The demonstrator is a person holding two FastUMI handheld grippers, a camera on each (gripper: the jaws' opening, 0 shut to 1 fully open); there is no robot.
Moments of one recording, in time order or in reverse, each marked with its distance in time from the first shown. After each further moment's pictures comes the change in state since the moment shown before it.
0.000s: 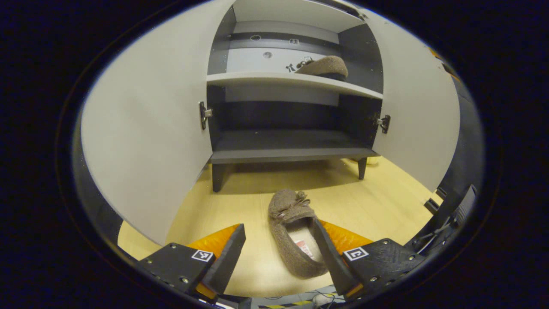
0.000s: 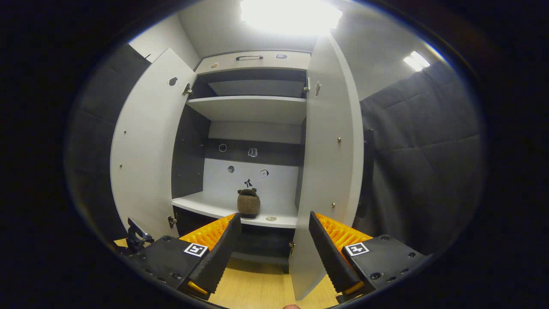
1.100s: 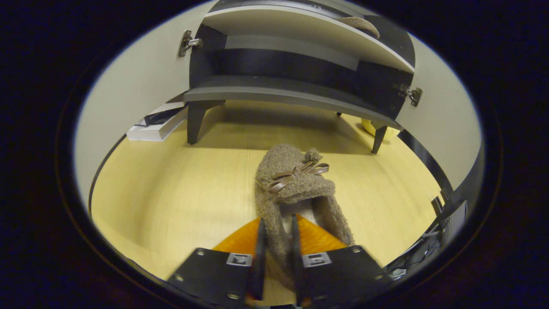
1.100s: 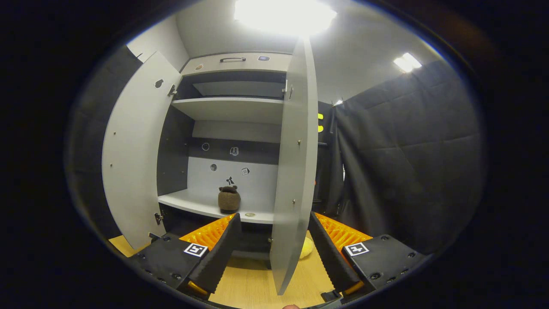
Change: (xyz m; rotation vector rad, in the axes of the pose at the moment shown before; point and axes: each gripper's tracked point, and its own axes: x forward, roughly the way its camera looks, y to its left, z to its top) left arm 0.066 0.002 -0.063 -0.116 0.233 0.030; right arm -0.020 -0.032 0.001 -0.005 0.024 -0.073
